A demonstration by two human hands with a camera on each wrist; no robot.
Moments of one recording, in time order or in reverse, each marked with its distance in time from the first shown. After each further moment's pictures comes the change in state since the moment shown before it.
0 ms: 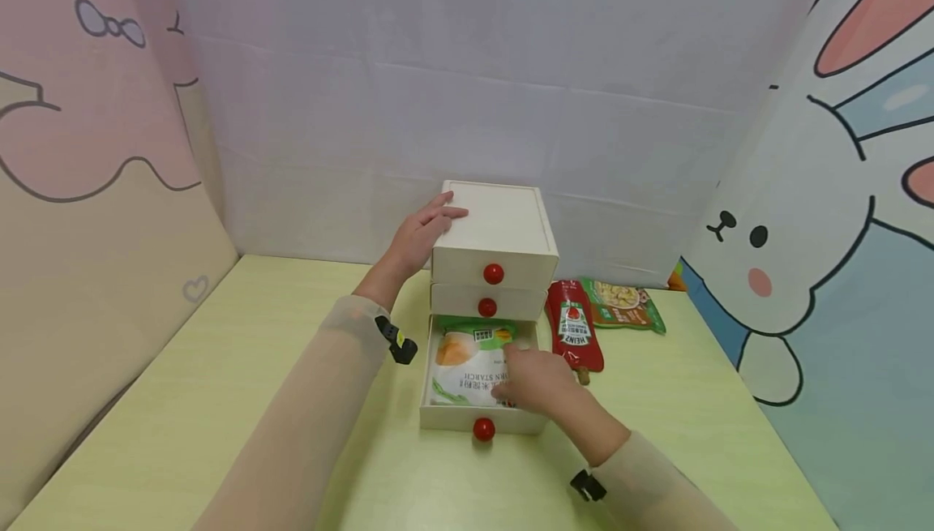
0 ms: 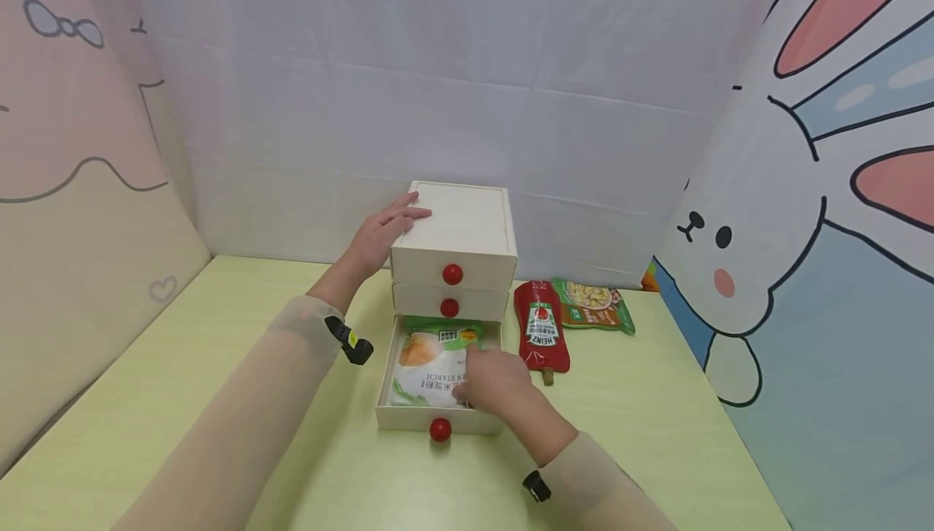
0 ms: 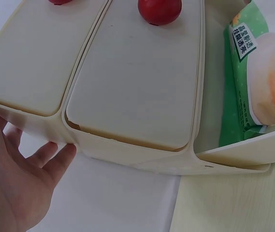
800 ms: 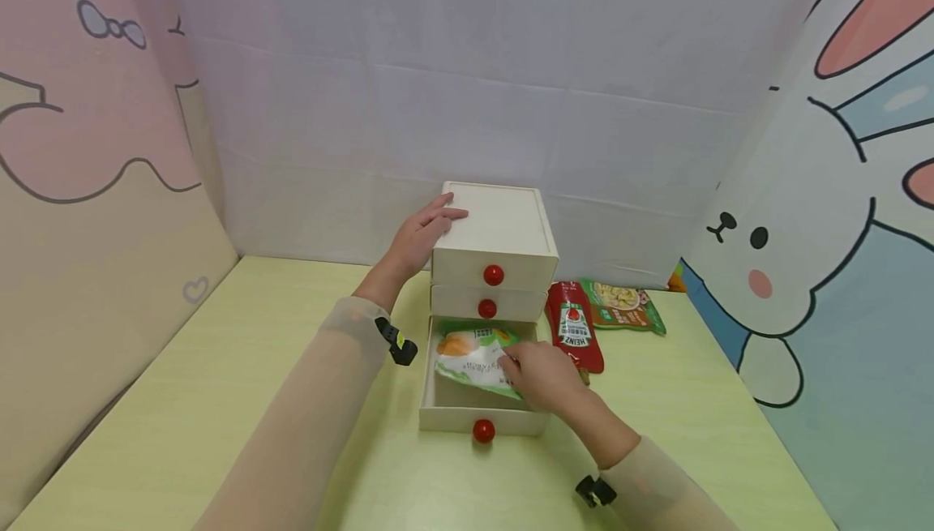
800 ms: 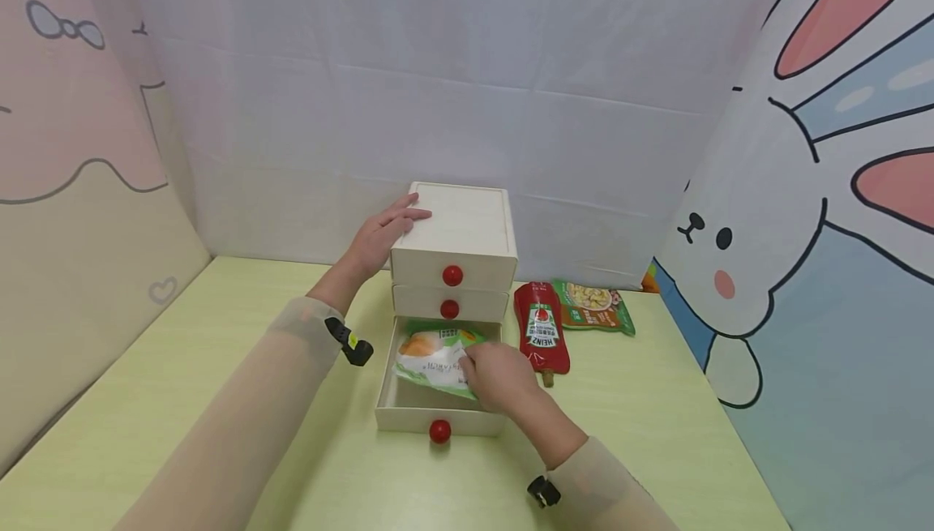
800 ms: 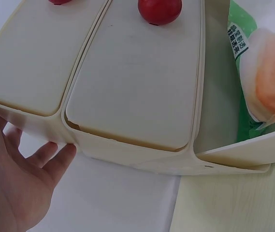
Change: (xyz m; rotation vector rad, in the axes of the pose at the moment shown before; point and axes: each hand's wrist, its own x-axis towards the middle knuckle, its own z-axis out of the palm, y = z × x) left_hand -0.002 0.002 0.001 -0.010 0.011 -0.020; right_hand -0.007 0.007 -0.007 0.173 0.163 -0.095
